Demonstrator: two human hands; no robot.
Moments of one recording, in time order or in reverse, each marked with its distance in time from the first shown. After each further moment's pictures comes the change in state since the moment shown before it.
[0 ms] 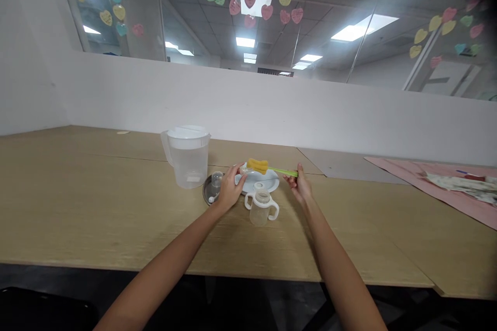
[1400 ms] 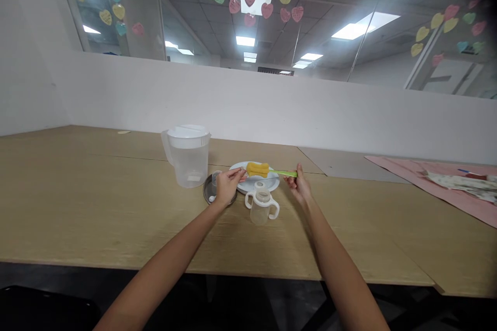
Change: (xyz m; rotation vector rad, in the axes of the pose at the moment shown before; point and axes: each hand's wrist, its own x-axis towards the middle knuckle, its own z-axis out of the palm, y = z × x) left_hand 0.006 0.005 0.004 -0.697 0.069 -0.628; right_hand 0.003 0.003 -0.003 -0.021 -0.009 0.054
